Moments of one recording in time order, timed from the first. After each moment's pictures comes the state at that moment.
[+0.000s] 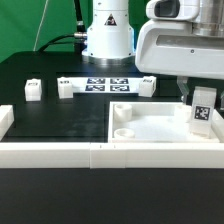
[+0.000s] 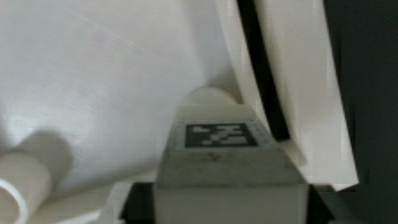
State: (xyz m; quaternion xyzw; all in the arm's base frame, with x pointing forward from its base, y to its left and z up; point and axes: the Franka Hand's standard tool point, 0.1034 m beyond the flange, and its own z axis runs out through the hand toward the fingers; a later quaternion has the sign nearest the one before) arm 0.635 0.112 0.074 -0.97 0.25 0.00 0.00
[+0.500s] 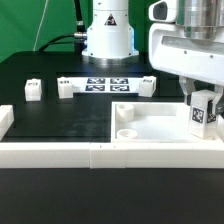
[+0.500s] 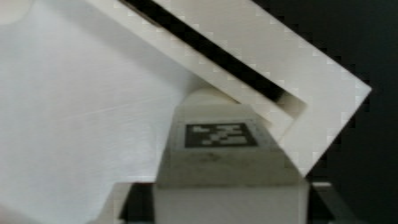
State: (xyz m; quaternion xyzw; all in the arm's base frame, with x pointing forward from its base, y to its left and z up) arm 0.637 0.111 0.071 -0.84 0.54 -0.01 0.04
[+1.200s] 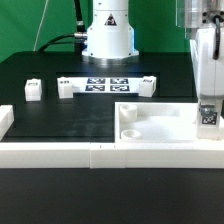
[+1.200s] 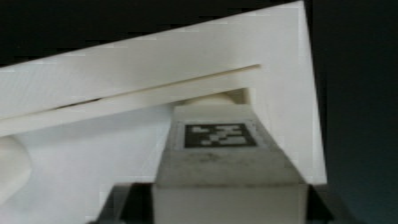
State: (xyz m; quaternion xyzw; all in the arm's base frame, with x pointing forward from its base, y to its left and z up) arm 0.636 0.115 0.070 -0.61 0.79 0.01 0.05
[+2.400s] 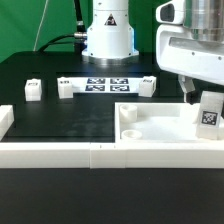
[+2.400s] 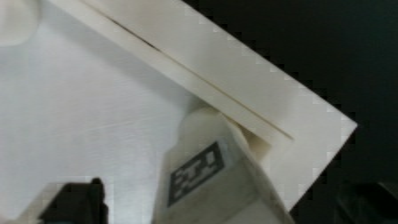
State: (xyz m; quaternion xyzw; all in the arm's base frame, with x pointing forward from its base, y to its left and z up) arm 0.635 0.124 0.070 -0.88 0.47 0.01 0.04
